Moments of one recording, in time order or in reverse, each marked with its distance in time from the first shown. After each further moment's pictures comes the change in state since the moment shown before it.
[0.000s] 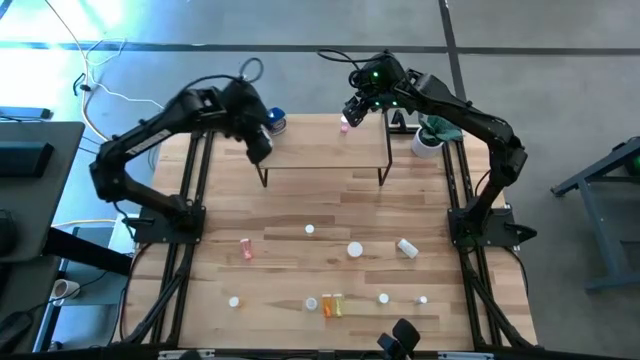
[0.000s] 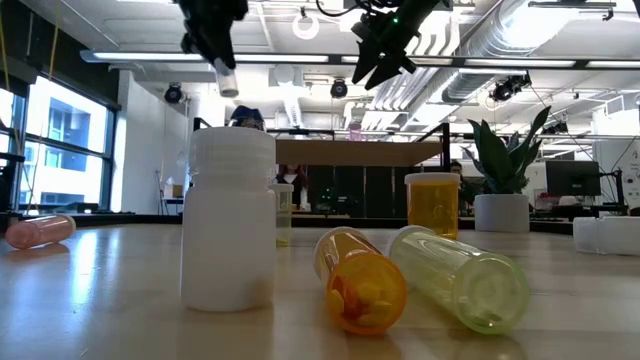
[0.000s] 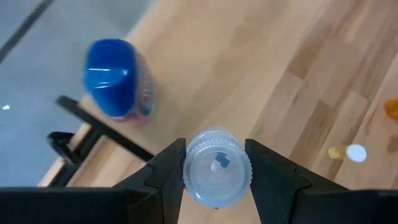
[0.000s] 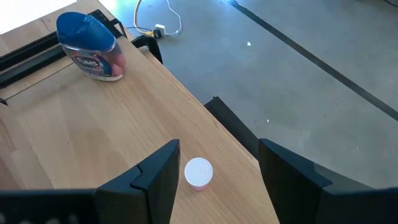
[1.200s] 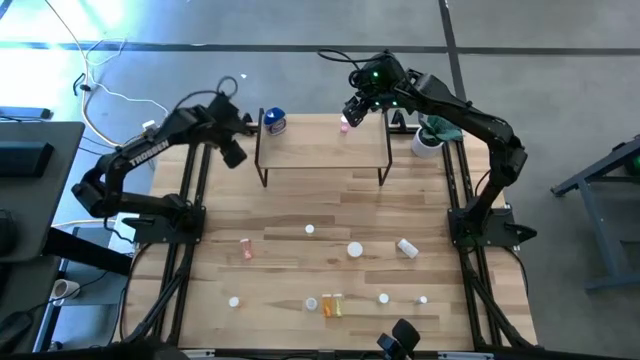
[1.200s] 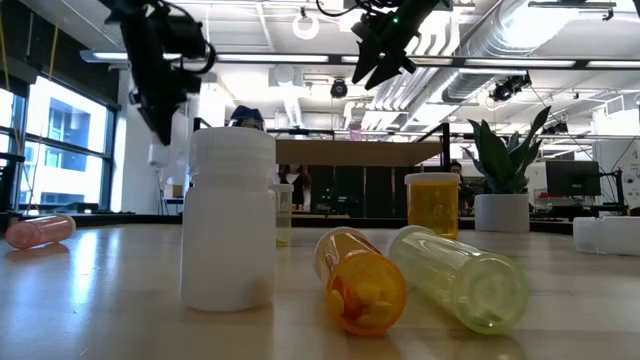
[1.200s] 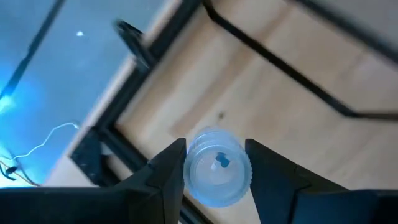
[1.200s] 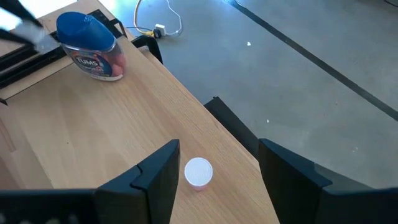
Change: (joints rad) left arm 0.320 -0.174 -0.519 0.199 -0.163 0.236; right arm 0.000 0.000 0.000 0.000 0.000 -0.003
